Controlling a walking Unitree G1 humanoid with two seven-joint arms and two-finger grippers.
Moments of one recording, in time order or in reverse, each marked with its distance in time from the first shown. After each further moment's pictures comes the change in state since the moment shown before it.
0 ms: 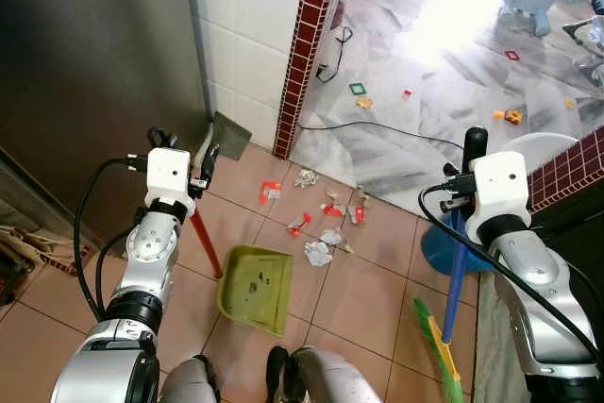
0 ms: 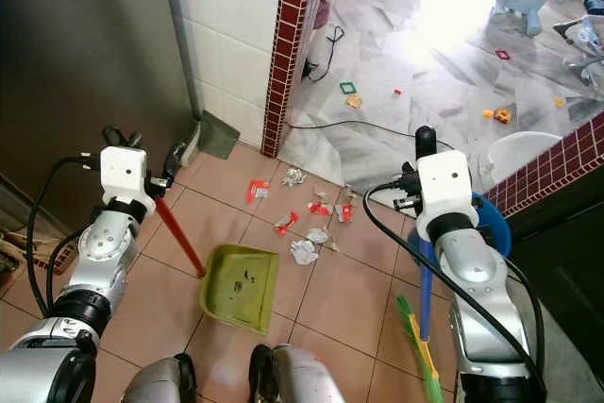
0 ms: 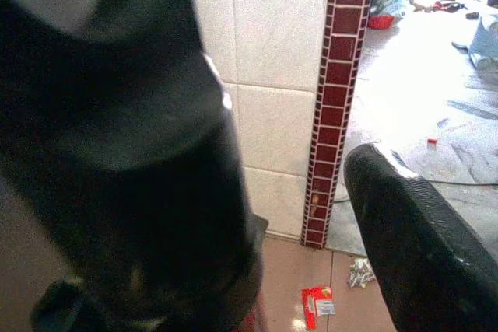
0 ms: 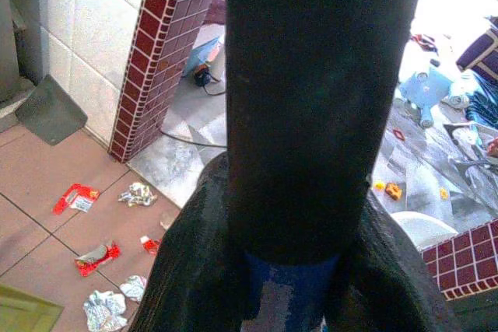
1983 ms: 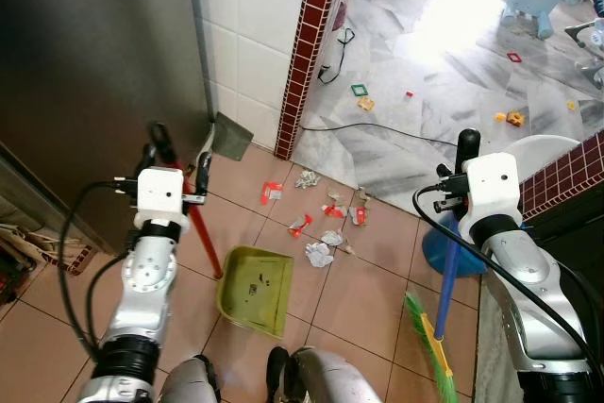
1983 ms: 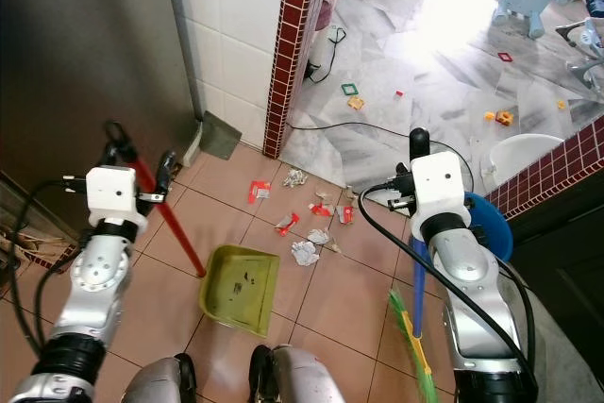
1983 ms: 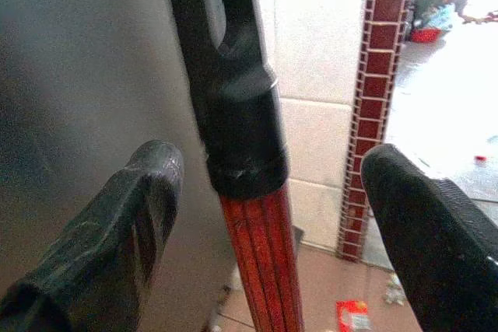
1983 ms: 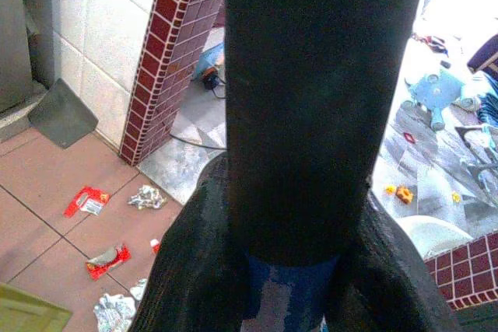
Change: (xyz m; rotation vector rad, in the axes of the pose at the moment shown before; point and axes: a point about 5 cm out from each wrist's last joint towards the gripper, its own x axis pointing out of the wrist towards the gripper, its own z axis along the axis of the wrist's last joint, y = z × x) left arm -0.034 -0.009 0.006 0.028 -0.034 0.105; right arm 0.004 0.006 -0.004 0.014 -0.003 0.015
